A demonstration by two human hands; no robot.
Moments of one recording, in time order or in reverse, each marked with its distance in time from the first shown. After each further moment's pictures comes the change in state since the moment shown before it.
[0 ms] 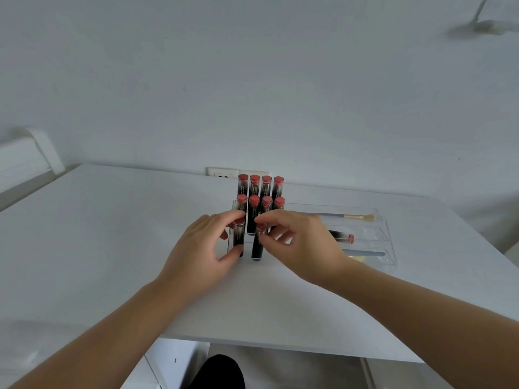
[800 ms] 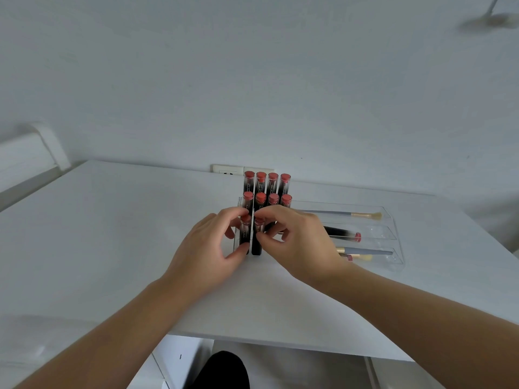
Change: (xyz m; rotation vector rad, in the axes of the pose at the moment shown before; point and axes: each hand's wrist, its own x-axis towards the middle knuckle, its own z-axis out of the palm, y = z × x) left_hand -0.001 -0.004 0.003 -0.044 -0.035 -0.084; right_hand 0.005 -0.007 0.017 -0.085 0.033 0.003
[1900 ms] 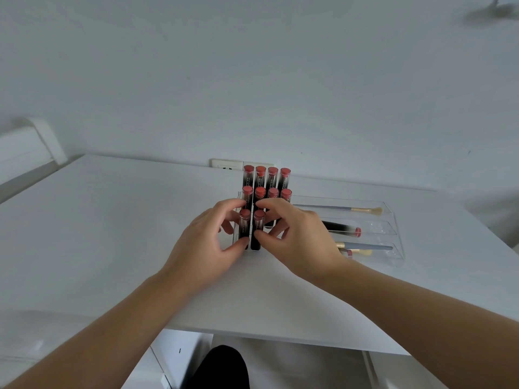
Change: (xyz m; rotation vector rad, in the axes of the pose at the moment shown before) left_hand -0.001 -0.008 0.003 -0.078 0.004 -0.026; right_hand -0.004 0.003 0.002 -0.021 -0.029 0.061
